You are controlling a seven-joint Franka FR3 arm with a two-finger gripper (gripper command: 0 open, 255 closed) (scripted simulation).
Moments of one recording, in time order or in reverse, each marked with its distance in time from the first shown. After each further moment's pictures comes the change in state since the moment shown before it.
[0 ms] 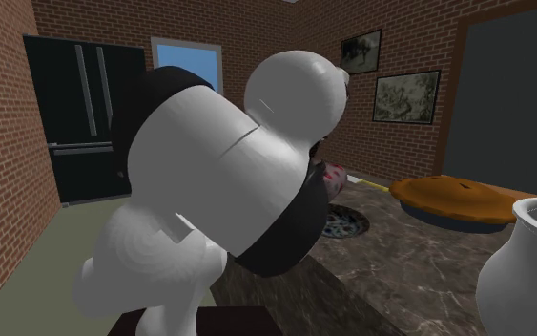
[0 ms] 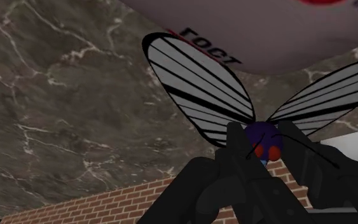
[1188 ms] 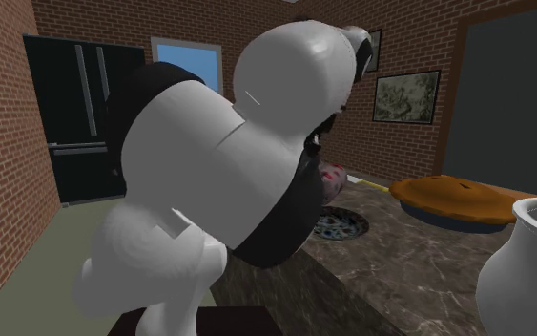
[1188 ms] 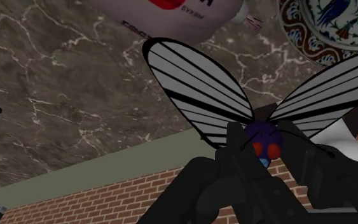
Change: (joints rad) arm -0.009 0.013 0.042 0.224 0.019 -0.217 -0.047
